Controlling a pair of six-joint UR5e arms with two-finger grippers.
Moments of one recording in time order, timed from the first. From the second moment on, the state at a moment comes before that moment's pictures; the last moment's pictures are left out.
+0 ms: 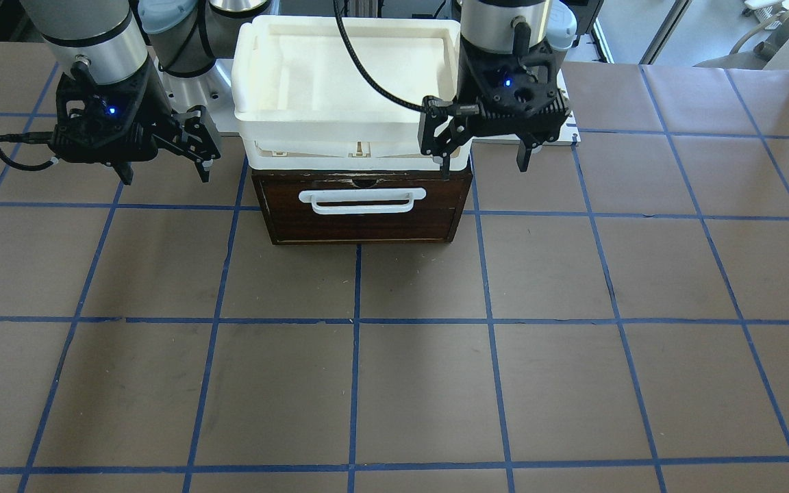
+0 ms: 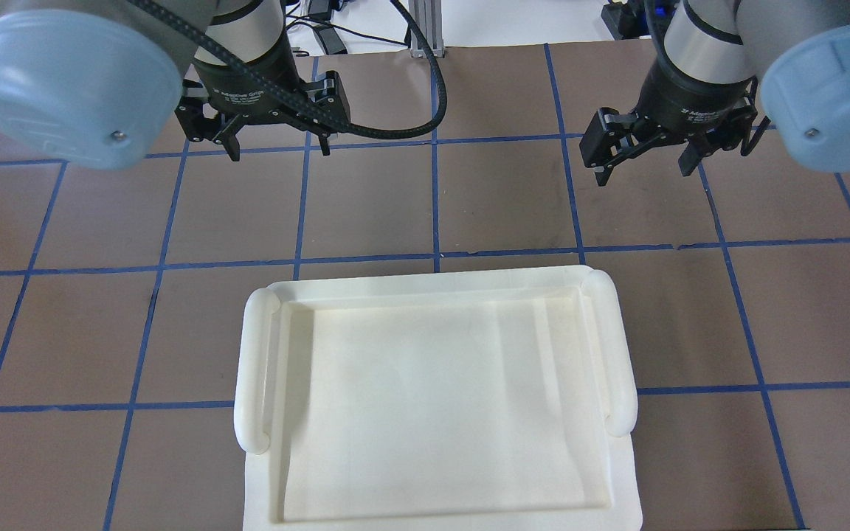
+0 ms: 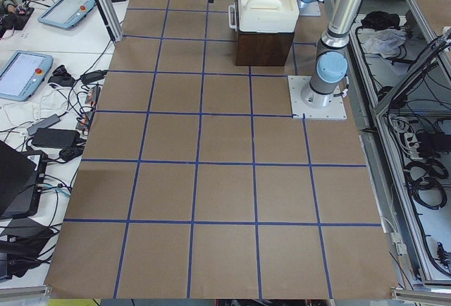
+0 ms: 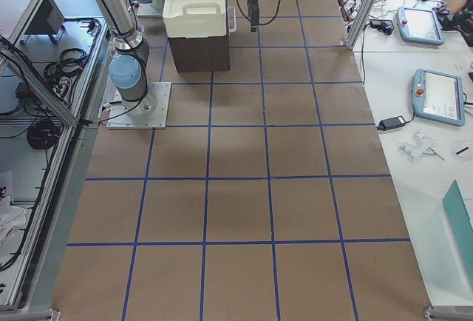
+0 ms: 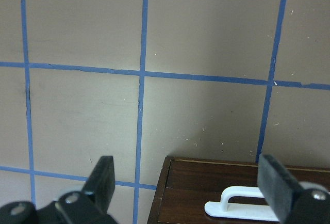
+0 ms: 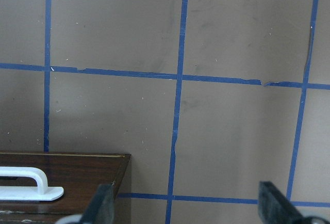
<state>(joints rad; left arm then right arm) -1.81 -1.62 -1.45 -1.53 1.70 -0.32 1.59 -1.59 1.62 -1.63 -1.58 -0.06</state>
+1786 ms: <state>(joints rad) -1.65 -1.51 -1.57 -1.50 1.59 -0.20 1.59 -1.59 1.62 -1.63 -1.58 -0.05</state>
